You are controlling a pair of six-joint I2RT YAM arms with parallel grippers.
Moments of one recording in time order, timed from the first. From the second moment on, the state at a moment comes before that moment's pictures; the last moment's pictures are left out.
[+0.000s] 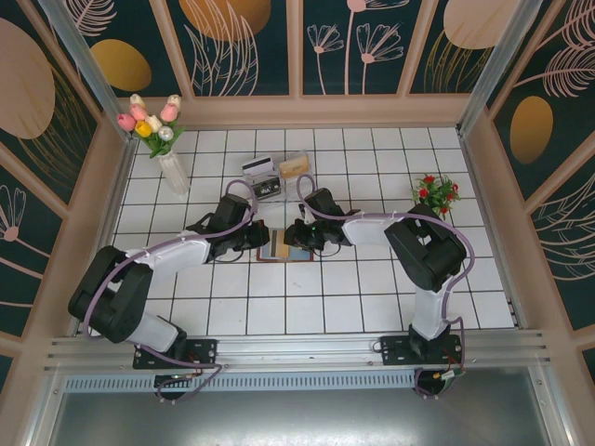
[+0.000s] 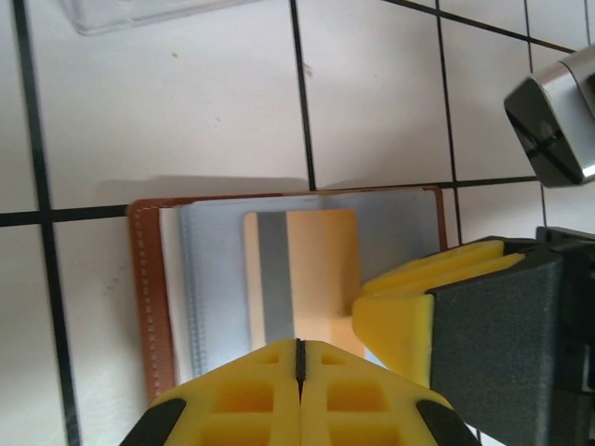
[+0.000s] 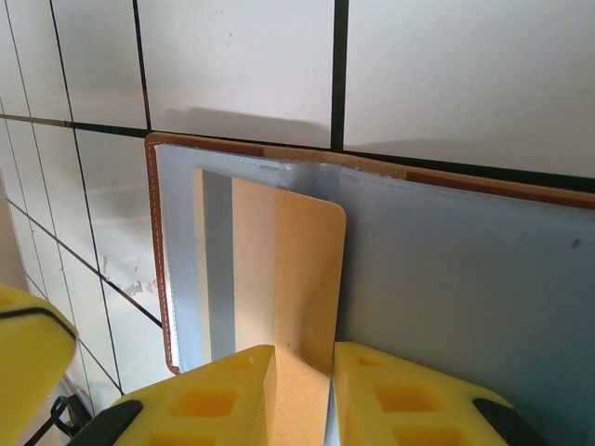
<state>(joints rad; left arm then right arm) -0.52 1.50 0.72 -0.08 0.27 -0.66 0.70 1.89 1.00 -0.02 -0.47 0.84</state>
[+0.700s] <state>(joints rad) -0.53 1.62 0.72 -0.08 0.29 -0.67 0.70 1.90 0.99 0.04 -0.50 0.86</state>
